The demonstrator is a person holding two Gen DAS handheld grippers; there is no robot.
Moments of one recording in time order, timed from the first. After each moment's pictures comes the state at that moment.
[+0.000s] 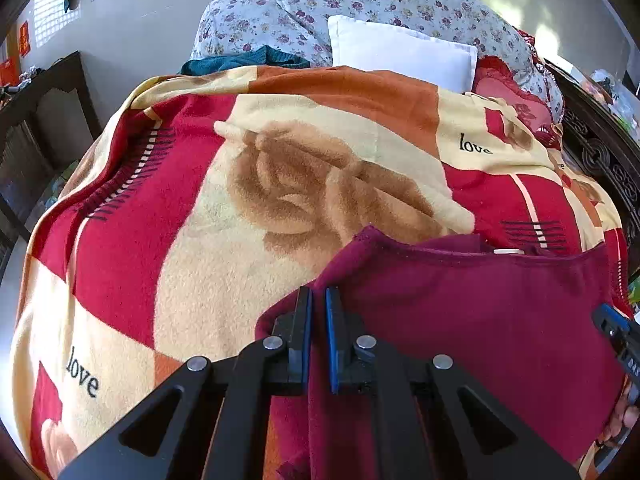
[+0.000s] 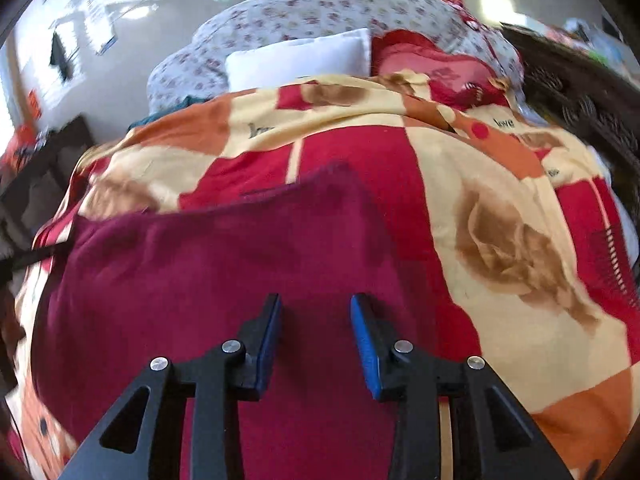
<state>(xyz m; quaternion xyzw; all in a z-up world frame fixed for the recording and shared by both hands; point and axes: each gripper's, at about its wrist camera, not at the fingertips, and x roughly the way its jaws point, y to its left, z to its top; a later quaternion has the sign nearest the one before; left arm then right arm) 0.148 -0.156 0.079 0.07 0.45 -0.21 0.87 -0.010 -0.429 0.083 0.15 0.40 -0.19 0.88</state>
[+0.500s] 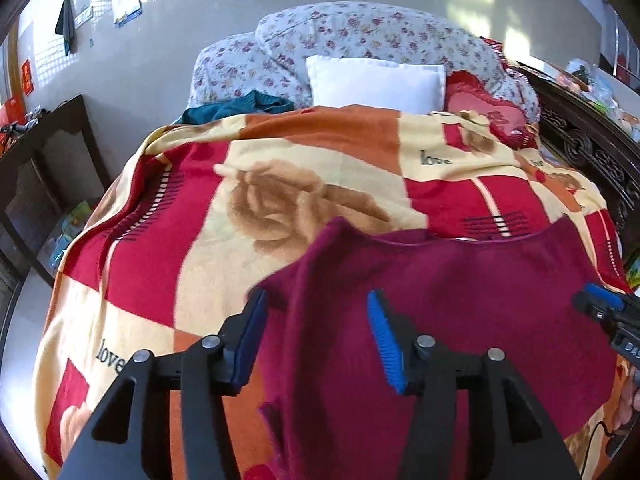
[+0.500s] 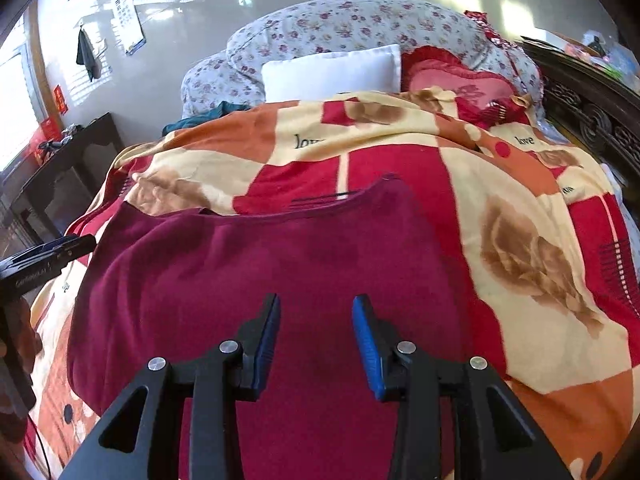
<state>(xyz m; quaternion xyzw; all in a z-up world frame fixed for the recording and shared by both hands) 0.082 -0.159 0.116 0.10 0.38 -0.23 0.89 -0.020 -0.388 0.110 0.14 0.39 -0.15 0.90</state>
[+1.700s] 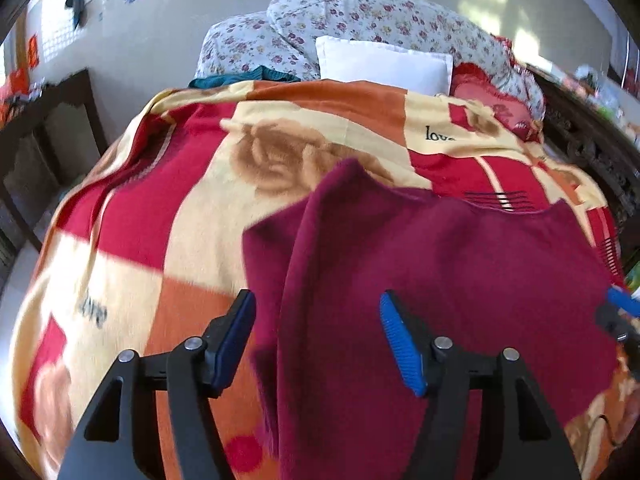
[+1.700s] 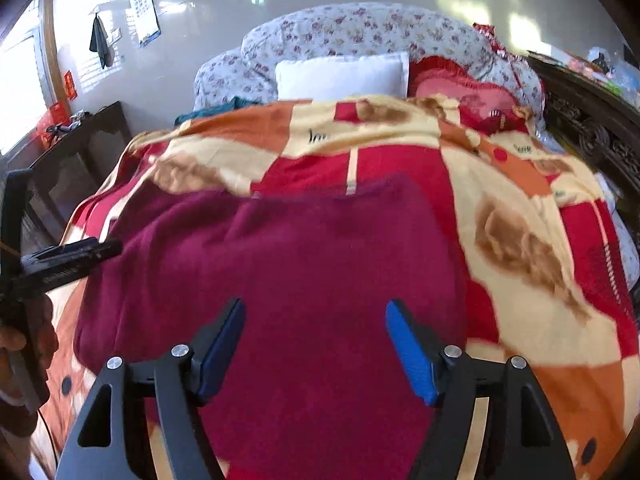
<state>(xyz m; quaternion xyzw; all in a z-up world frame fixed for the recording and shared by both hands) 0.061 -0.129 0.085 0.05 0.41 -0.22 0.88 -0.053 -0.366 0.109 0.12 0.39 -0.14 0.90</state>
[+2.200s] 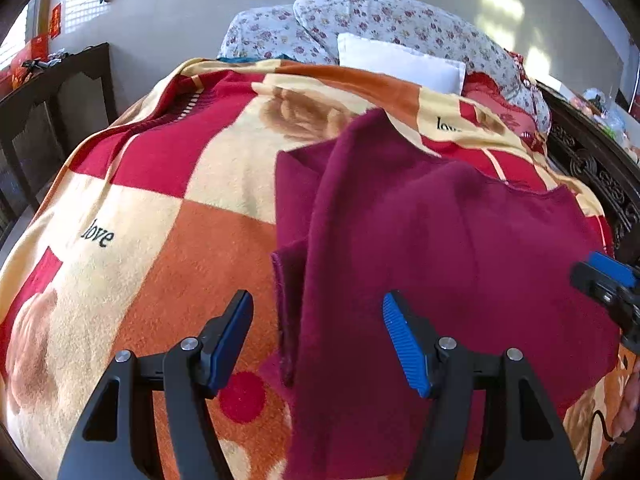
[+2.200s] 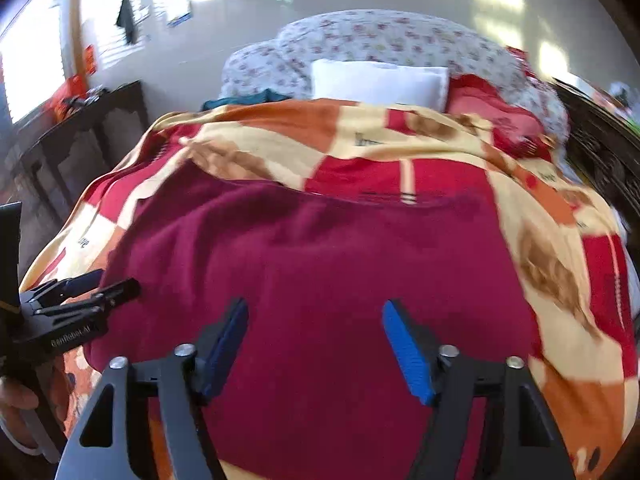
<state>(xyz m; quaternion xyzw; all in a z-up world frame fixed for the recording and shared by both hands) 0.036 -0.103 0.056 0.02 0.41 -0.20 0.89 -0.009 -0.308 0.110 0.06 0.39 -0.11 0.91</state>
